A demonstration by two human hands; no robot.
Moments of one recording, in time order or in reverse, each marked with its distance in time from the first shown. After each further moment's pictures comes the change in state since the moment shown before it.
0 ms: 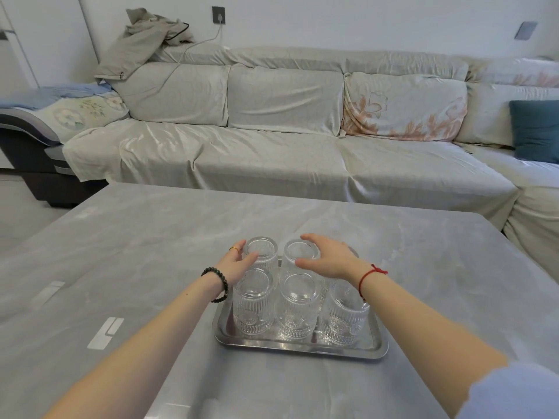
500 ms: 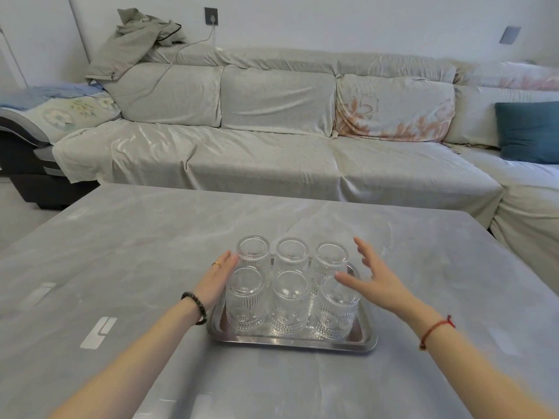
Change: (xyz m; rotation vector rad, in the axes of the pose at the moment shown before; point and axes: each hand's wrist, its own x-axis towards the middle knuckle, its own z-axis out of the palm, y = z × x) left_hand -0.022 -0.028 0.000 -0.185 0.031 0.051; right_hand -0.080 0.062 -0.003 0.584 0.186 0.122
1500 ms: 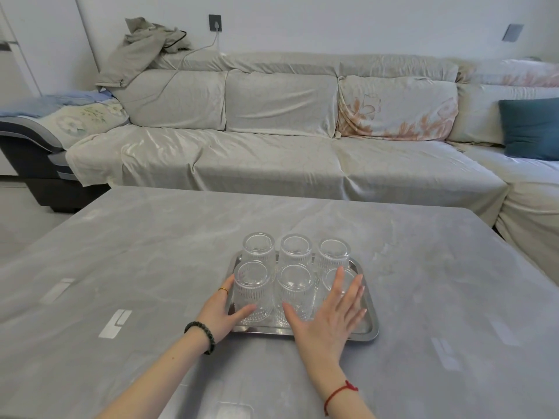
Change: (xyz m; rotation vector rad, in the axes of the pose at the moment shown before) left_hand -0.052 -0.034 0.005 0.375 0.029 0.200; right_hand -0.058 -0.018 0.141 -0.196 0.609 -0.004
